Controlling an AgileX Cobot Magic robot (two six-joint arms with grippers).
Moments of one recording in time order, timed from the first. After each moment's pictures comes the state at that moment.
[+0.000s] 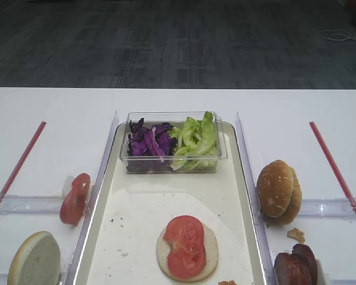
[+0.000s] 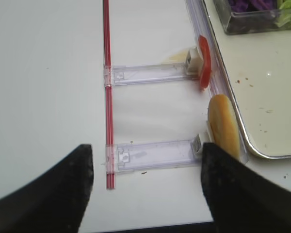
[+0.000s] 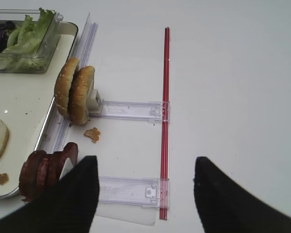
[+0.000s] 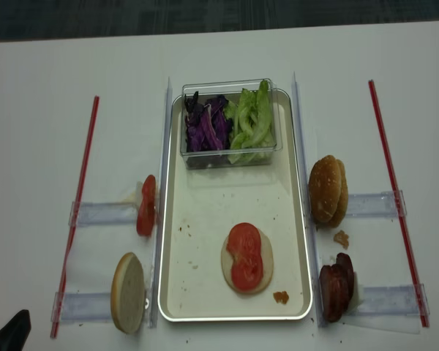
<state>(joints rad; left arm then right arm) -0.10 0.07 -0.49 0.02 1.18 -0.08 -0.02 -0.02 -0.47 0.12 1.14 -0.08</state>
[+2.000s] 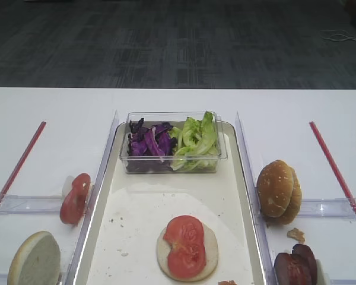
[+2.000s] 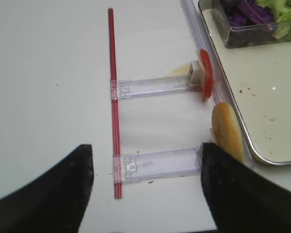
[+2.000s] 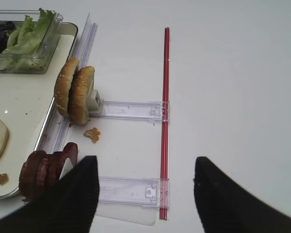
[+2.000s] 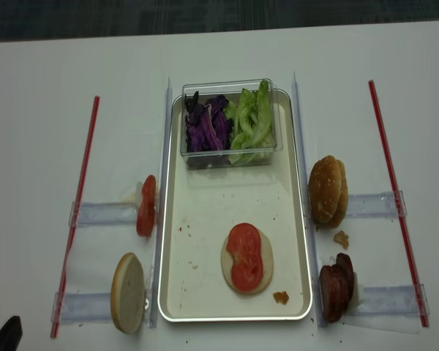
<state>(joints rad) -0.10 -0.02 -0.49 0.04 1.19 -0.05 -0.02 -0.02 -0.47 0.12 1.14 -0.08</state>
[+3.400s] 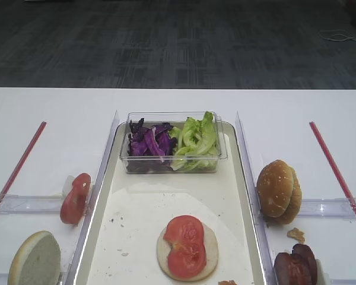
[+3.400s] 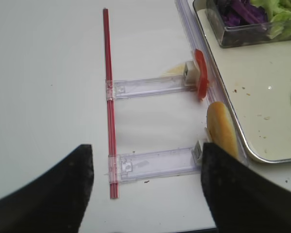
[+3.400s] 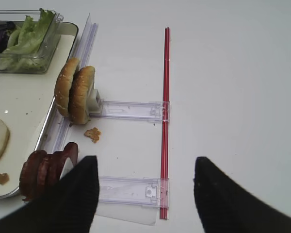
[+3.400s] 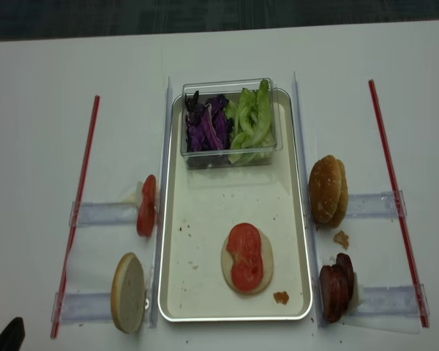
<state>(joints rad) -0.10 -0.02 -0.49 0.02 1.19 -0.04 -0.02 -0.02 -0.47 0.12 1.14 -0.08</state>
